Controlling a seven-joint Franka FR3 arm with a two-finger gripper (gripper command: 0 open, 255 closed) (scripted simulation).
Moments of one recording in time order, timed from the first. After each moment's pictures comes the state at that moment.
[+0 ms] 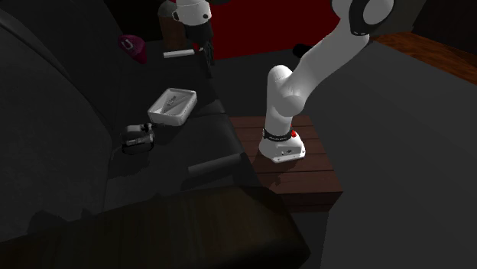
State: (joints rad) arm -0.01 -0.79 -0.02 -2.40 -0.04 1.47 0.03
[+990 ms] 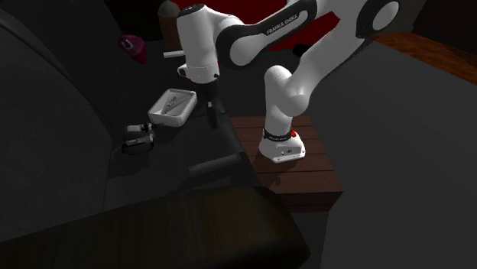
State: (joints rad) arm 0.16 -0.83 0.15 -2.75 0.16 1.85 0.10
